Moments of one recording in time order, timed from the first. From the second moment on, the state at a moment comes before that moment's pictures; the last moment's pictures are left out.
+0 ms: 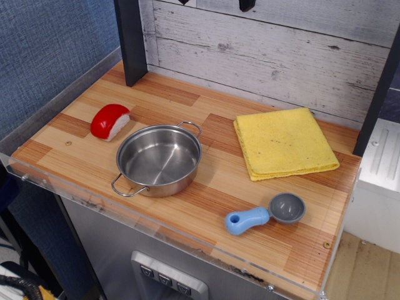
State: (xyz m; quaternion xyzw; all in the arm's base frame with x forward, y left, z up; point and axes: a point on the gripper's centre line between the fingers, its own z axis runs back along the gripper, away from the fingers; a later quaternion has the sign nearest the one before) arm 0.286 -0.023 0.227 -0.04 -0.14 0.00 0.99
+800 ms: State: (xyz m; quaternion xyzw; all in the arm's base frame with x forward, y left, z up) arm 0.277 -0.048 0.192 -0.01 -0.08 -0.20 0.98
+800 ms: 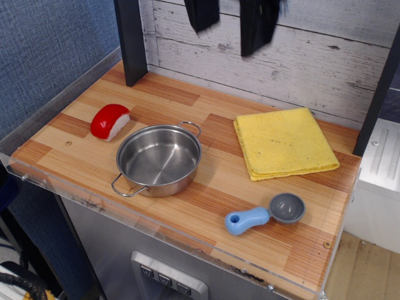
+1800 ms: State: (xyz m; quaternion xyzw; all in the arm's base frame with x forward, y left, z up) arm 0.239 -0.084 0.091 0.00 -0.02 -0.25 0.97
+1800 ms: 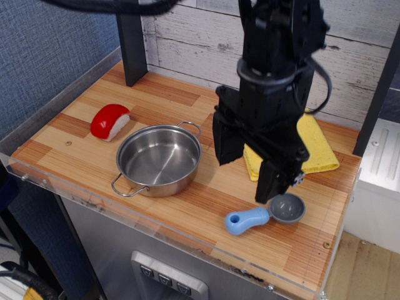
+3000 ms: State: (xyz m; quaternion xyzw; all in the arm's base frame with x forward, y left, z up) arm 0.256 -0.105 0.015 -0.01 0.01 -0.38 0.93
